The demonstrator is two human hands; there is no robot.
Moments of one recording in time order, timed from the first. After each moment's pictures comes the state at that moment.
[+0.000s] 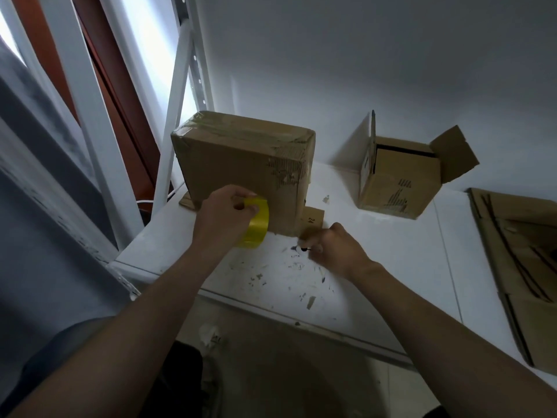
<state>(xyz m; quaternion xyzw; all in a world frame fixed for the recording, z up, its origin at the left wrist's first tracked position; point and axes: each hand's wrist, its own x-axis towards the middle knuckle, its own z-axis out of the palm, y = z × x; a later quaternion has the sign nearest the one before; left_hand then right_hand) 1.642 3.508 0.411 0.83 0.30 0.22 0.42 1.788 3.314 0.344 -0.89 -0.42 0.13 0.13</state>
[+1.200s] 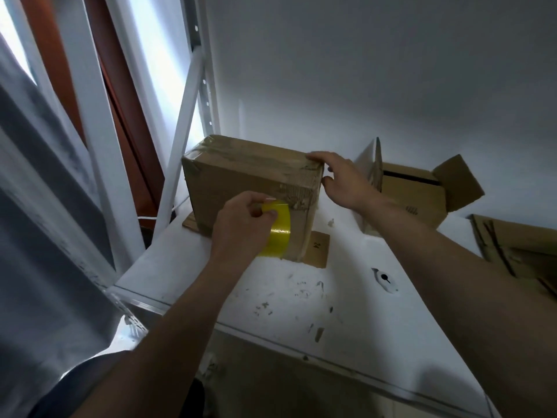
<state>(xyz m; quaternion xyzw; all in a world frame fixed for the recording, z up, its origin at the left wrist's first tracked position) 1.661 3.502 0.438 0.78 0.31 0.27 0.48 1.867 3.387 0.463 -0.85 -0.43 0.04 0.30</state>
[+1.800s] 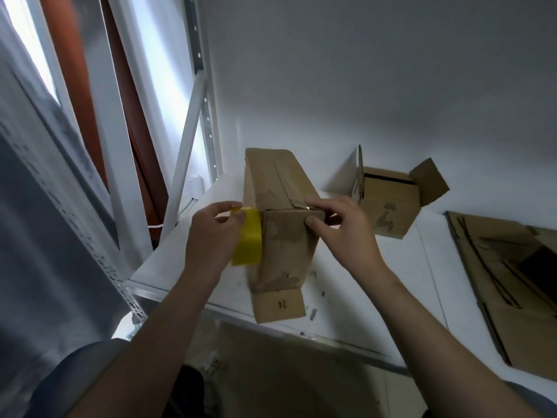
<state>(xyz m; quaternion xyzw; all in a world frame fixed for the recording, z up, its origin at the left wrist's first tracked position) 1.595 3.493 0.456 0.71 0.34 0.32 0.52 1.723 3.309 0.457 -0.80 -0.34 -0.04 0.49</state>
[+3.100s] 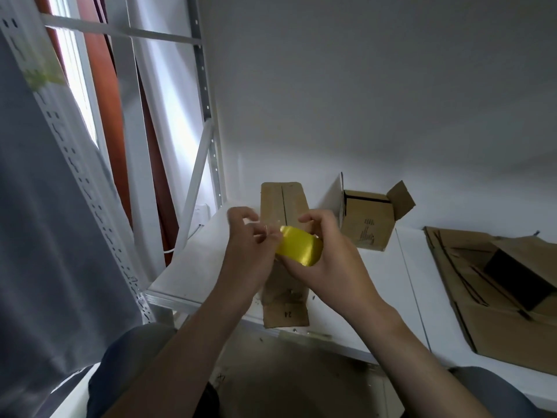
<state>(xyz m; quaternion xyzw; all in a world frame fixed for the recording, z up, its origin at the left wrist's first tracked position) 1.535 3.386 0.522 0.75 0.25 0.30 0.54 1.607 3.249 0.512 -0.80 -0.41 -0.04 0.45</state>
